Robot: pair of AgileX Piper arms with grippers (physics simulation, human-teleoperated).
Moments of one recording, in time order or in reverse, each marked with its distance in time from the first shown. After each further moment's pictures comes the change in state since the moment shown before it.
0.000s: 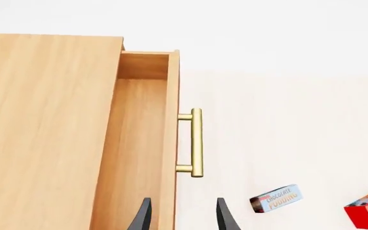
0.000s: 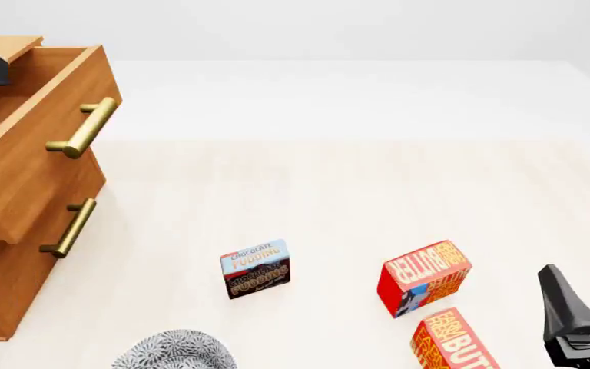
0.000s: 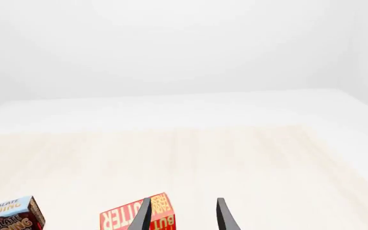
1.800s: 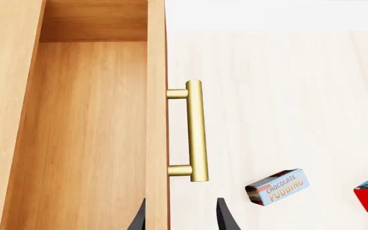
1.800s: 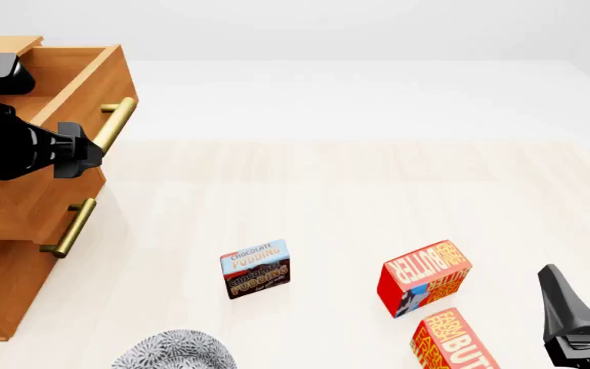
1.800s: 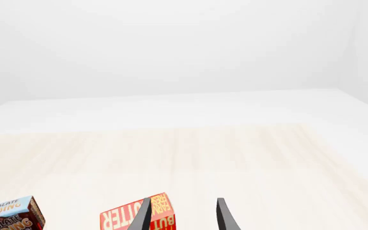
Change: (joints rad) left arm -0.136 0.031 0.379 -0.281 -0.104; right arm 0.000 0.000 0.000 0.000 0.000
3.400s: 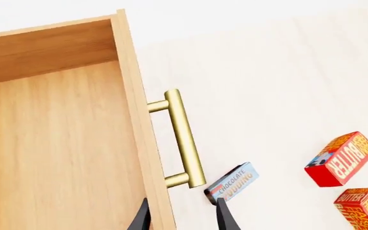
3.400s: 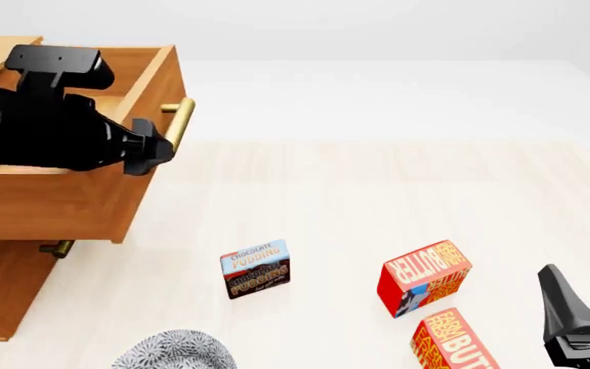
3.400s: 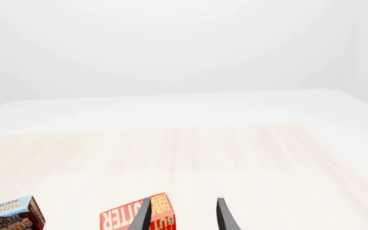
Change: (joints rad) left arm -0.252 0.077 -0.044 -0.072 -0.045; right arm 0.000 0.000 0.000 0.000 0.000
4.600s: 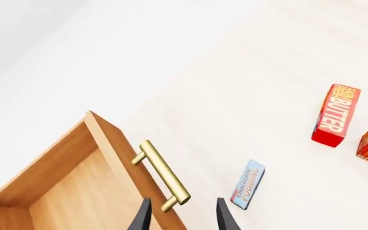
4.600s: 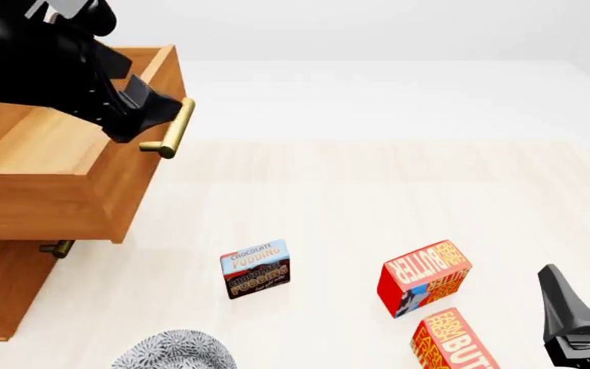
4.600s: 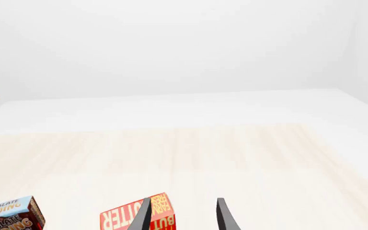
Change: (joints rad) left arm -0.087 0.002 -0.243 0.104 0.529; right arm 0.000 0.000 0.000 0.000 0.000
